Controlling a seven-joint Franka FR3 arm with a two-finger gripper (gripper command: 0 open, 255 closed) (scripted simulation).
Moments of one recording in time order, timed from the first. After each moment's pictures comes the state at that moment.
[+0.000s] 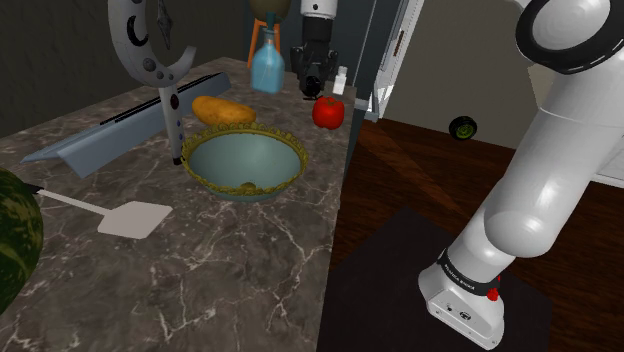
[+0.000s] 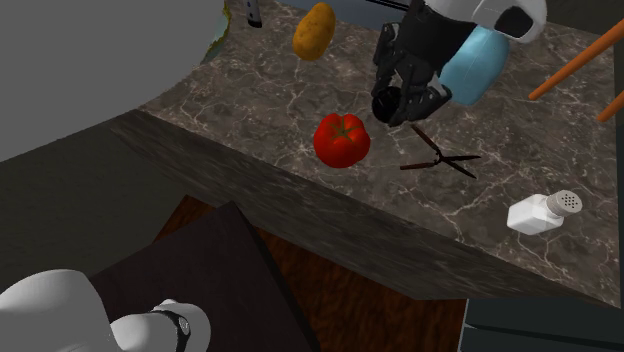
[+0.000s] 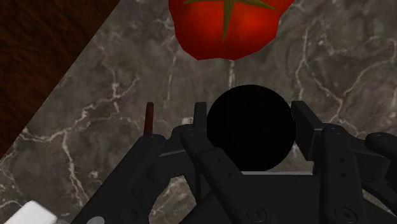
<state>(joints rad) 0.06 0.14 0.04 -1.54 0.07 1.52 0.31</state>
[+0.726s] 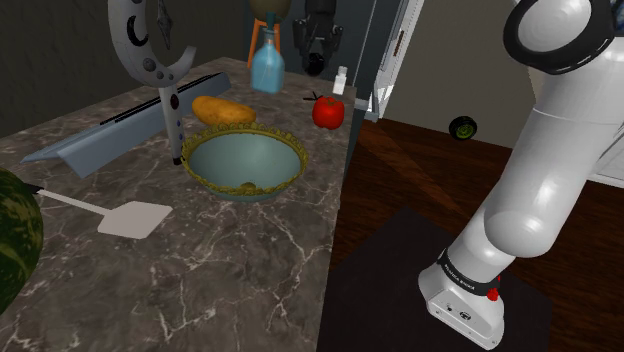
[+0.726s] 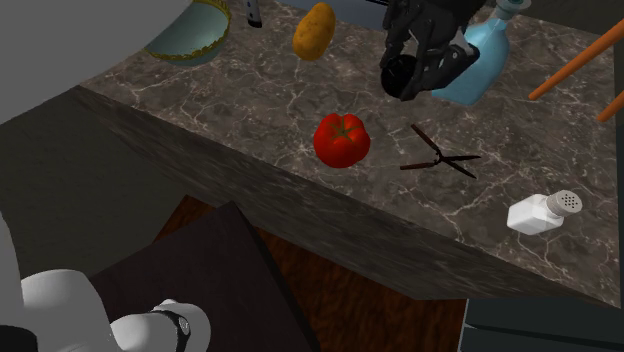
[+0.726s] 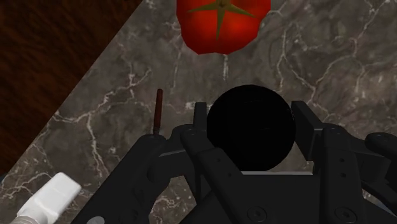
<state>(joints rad) 0.06 0.18 0.04 -1.33 0.07 1.35 0.32</state>
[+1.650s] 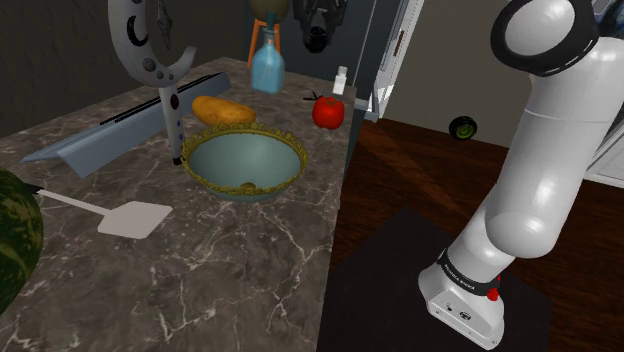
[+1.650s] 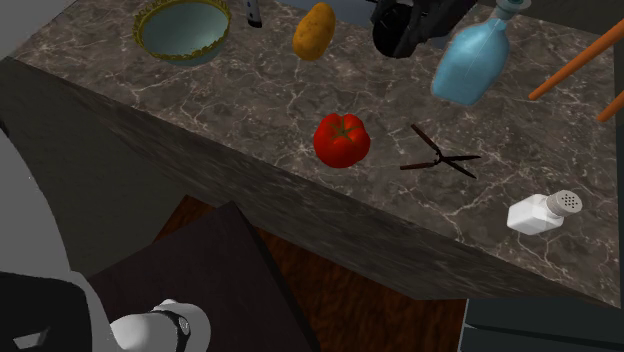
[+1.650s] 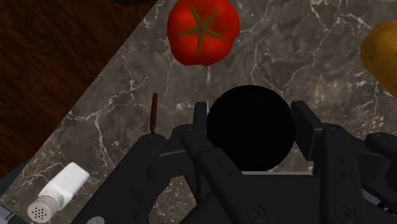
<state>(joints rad) 0.09 0.24 0.06 -1.09 0.07 1.17 0.38</state>
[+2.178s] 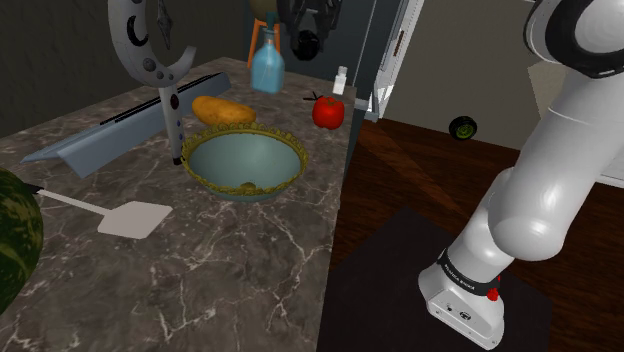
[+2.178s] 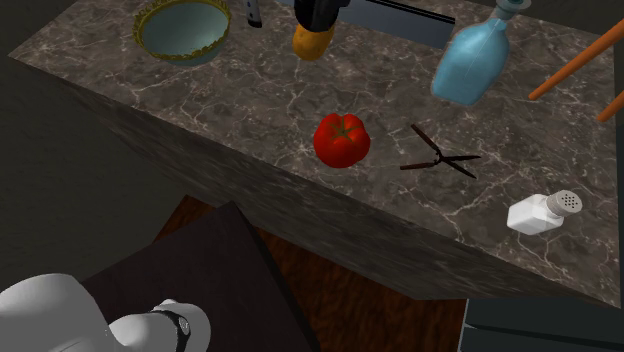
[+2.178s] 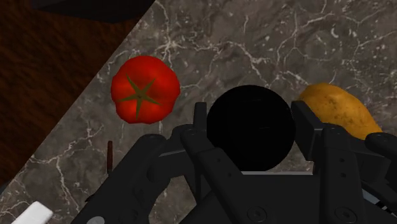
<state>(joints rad) 0.19 0.08 0.13 -1.30 0.10 1.24 0.56</state>
